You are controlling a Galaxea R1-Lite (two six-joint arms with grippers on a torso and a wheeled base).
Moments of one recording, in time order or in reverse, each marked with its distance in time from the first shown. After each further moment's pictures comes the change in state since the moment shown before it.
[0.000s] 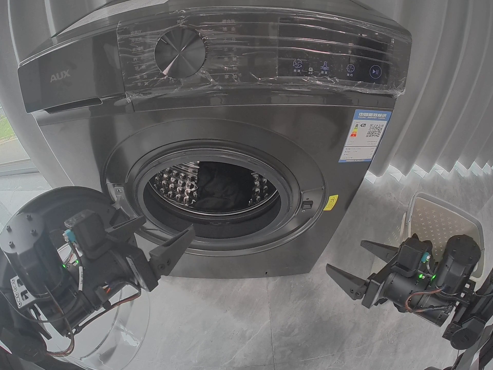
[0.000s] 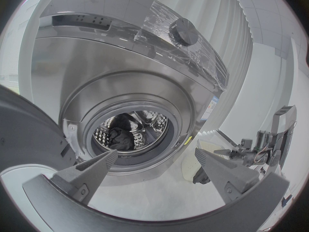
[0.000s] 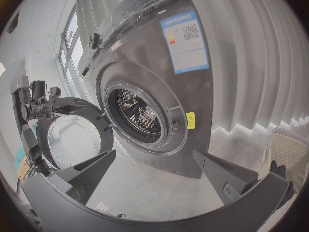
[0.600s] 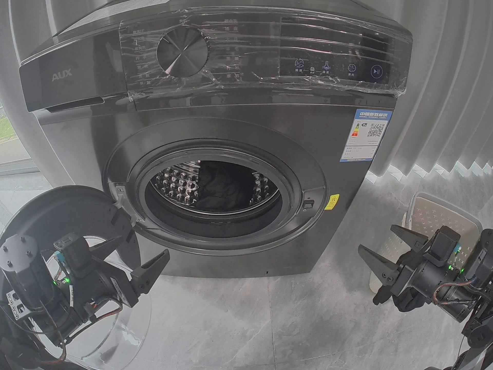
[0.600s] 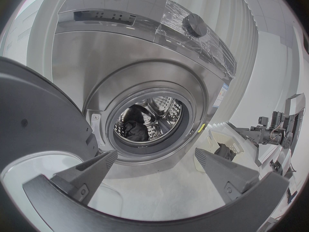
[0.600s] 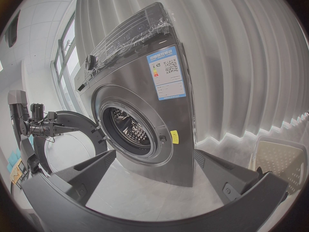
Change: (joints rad) left arm 0.084 -0.044 0.146 -0.020 0.009 0.053; right arm -0.078 -0.173 0.064 0.004 -0.016 -0.004
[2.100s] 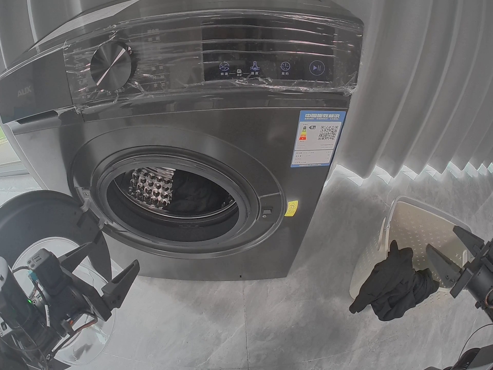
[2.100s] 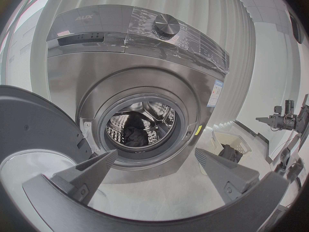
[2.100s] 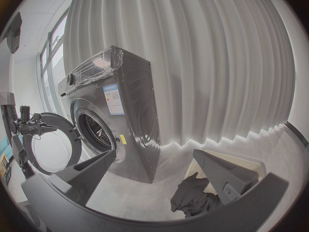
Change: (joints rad) left arm 0.002 -0.174 0.117 0.006 0.084 0.089; right arm -0.224 -0.600 0.000 0.581 0.010 -0.080
